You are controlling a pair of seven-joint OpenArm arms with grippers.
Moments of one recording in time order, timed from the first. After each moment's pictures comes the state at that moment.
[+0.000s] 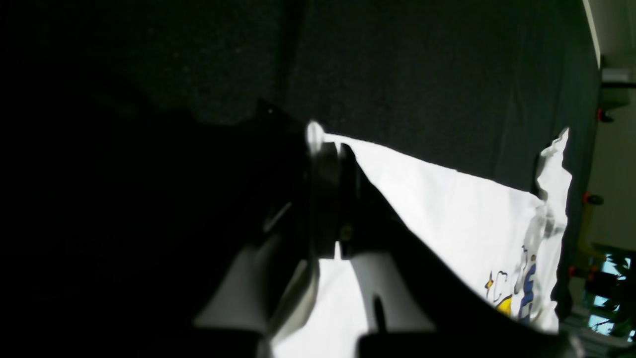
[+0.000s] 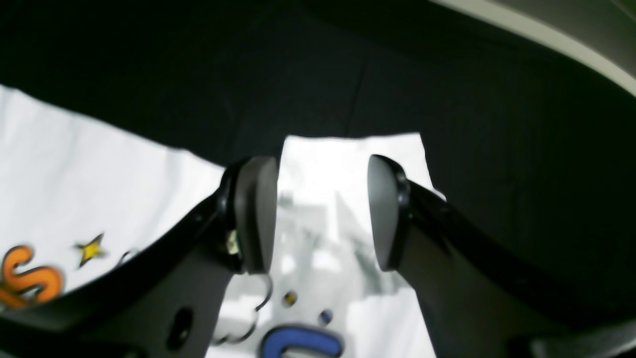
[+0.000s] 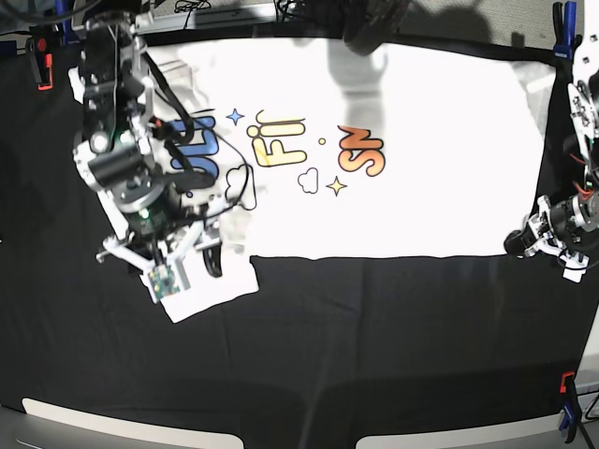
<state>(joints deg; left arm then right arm) -33.2 -28.0 -14.3 15.0 -44.5 -43.1 48.4 -2.0 13.4 -2.1 115.1 5.3 14.6 -46.4</state>
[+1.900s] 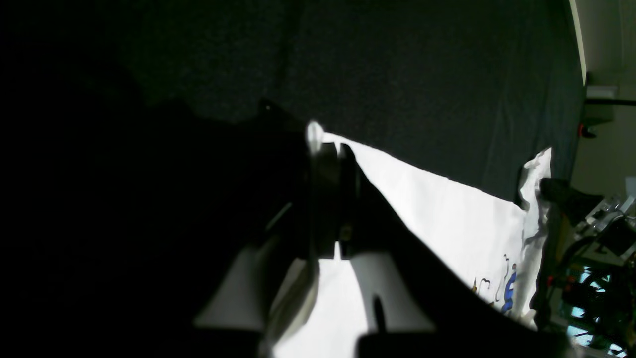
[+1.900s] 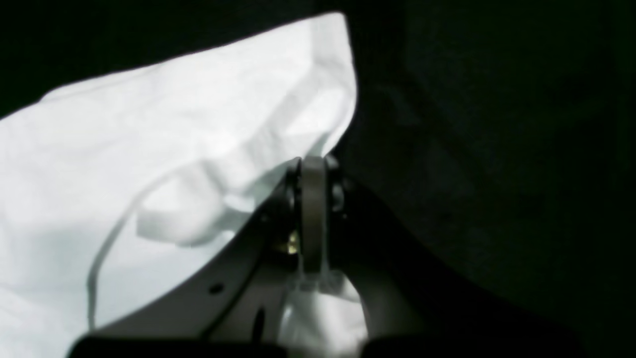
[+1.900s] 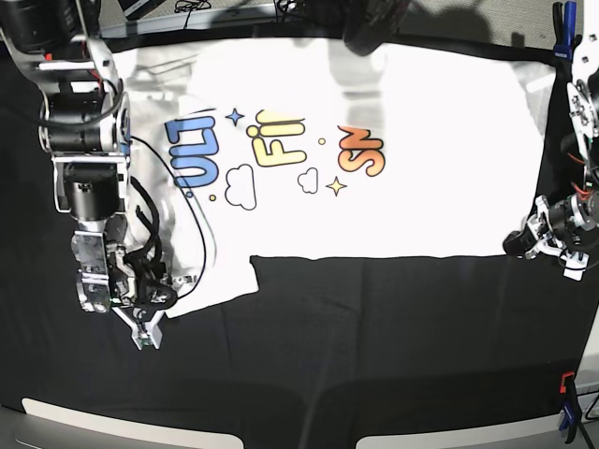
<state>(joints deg) -33.1 -27.9 -14.3 14.9 -48.5 -42.5 48.6 37.9 14.5 -1.8 36.8 4.6 22.1 -41.9</state>
